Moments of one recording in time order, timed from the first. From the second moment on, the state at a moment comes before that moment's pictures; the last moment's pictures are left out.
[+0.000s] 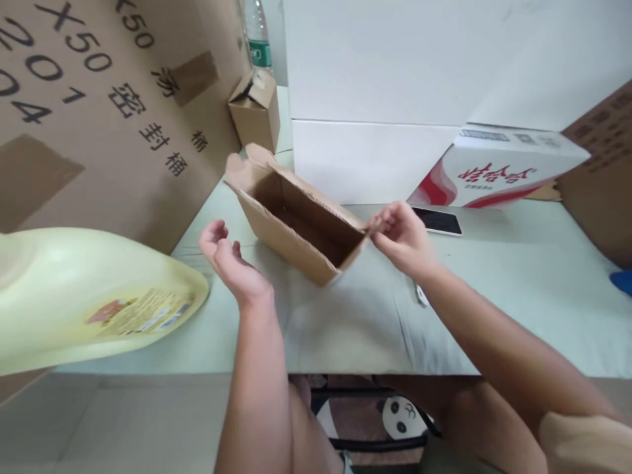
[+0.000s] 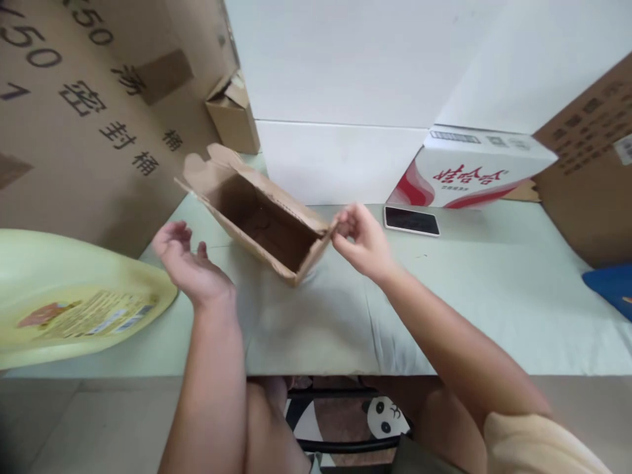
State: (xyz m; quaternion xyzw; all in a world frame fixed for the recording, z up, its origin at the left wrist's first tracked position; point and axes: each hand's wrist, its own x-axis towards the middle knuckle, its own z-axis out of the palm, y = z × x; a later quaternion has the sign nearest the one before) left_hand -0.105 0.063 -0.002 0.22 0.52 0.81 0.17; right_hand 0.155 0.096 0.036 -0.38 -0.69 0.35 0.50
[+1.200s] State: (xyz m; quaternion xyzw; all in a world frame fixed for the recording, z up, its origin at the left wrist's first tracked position) left_hand -0.038 0.071 -0.025 0.54 0.44 0.67 0.25; right_hand 0.247 -0.002 -0.021 -0.39 -0.66 0.36 0.52
